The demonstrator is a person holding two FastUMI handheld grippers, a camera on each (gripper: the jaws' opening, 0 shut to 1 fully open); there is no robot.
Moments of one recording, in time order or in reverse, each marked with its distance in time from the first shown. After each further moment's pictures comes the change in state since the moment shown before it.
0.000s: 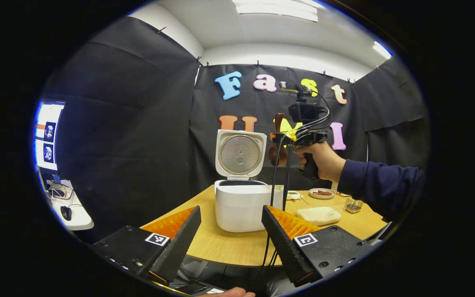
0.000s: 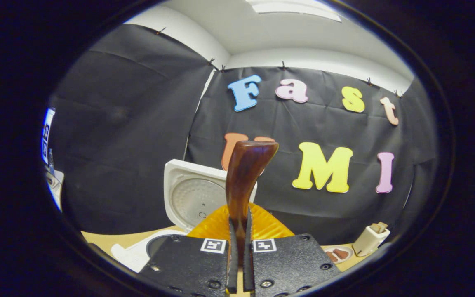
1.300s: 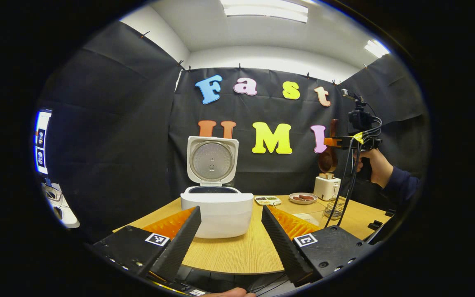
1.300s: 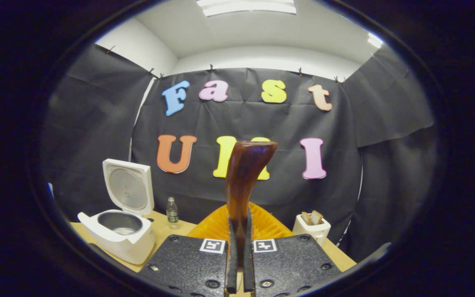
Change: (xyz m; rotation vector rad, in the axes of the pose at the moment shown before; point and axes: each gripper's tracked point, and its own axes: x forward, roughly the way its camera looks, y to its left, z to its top) left arm 0.010 -0.078 0.008 0.013 -0.016 -0.087; right arm -0.161 -0.297 -0.056 0.103 0.044 -0.312
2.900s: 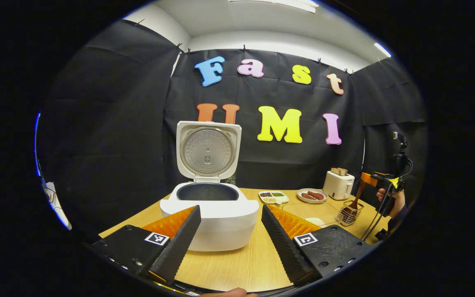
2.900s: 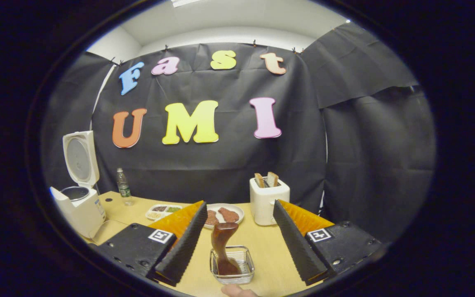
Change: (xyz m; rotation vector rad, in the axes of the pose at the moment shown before) left arm 0.123 -0.006 0.008 -0.012 0.101 0.033; right arm -0.002 -0.141 -0.142 0.075 0.171 -0.191
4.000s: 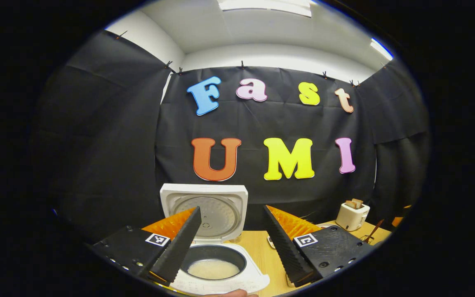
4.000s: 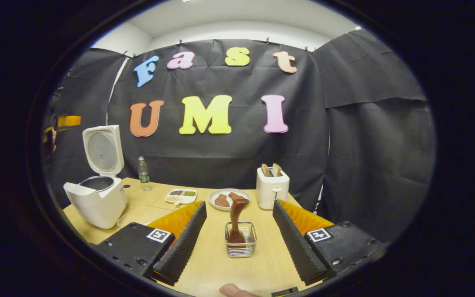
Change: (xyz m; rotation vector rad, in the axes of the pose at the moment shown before) left arm 0.142 0.014 0.166 0.029 -0.161 -0.010; right arm -0.103 0.018 0.019 -0.046 0.089 0.078
